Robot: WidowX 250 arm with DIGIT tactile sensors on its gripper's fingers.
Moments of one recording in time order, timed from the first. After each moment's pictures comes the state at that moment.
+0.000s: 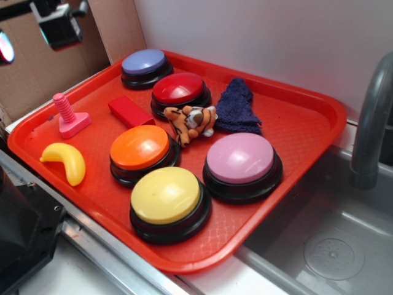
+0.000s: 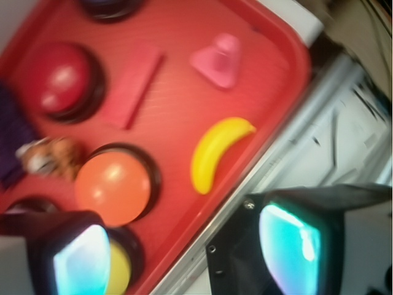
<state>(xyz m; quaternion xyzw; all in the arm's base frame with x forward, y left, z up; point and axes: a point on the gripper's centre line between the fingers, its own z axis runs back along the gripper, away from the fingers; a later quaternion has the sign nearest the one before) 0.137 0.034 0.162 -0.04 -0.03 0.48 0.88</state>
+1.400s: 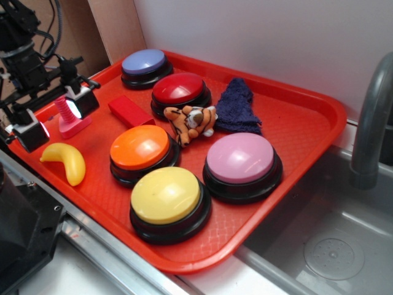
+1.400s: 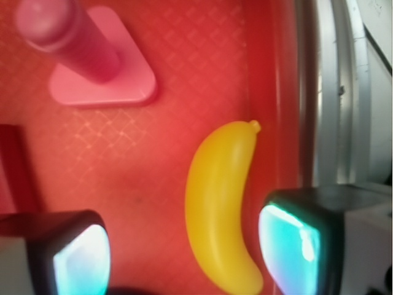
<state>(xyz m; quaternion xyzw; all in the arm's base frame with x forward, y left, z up) 0.149 0.075 0.046 -0.06 0.01 0.72 0.69</state>
